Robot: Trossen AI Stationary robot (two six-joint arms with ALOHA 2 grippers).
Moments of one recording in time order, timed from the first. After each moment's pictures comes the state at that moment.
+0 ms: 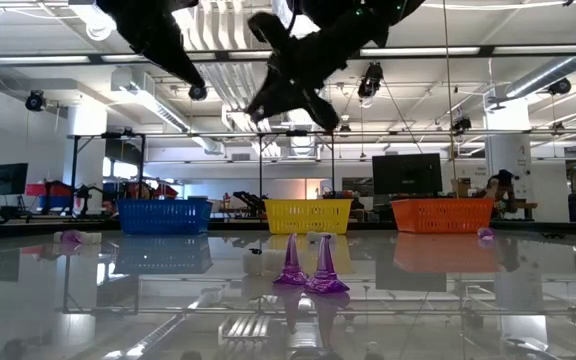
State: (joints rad) left arm 0.02 1.13 0.99 -0.62 -0.39 0.04; right arm -0.18 1.82 1.43 -0.28 -0.08 0.67
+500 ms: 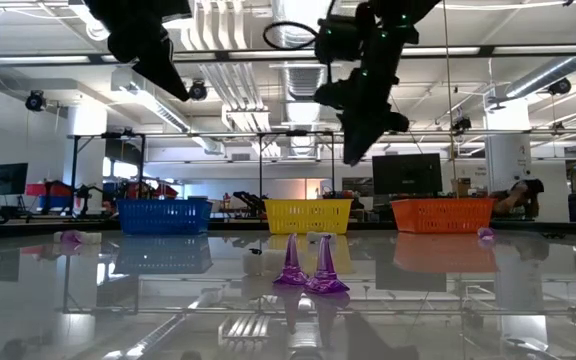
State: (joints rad) left arm 0.02 1.13 0.99 -0.74 -0.49 0.02; right arm -0.36 1.75 1.43 -0.87 0.09 0.43
